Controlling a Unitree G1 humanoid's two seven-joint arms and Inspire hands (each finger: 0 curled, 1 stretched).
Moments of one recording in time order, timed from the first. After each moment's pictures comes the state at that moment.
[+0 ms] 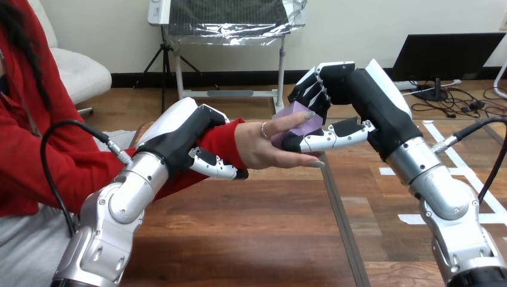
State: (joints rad) left arm -0.39 0.33 -0.15 0.18 0.49 0.05 -0.30; right arm -0.46 -0.32 0.03 0.45 -0.09 -0.45 0.29
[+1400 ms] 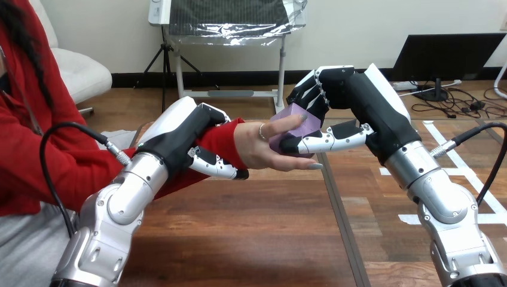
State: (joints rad) left arm -0.39 0.33 -0.15 0.20 0.46 0.02 -0.28; right arm -0.43 -0.31 0.04 0.39 -0.08 -0.40 0.30
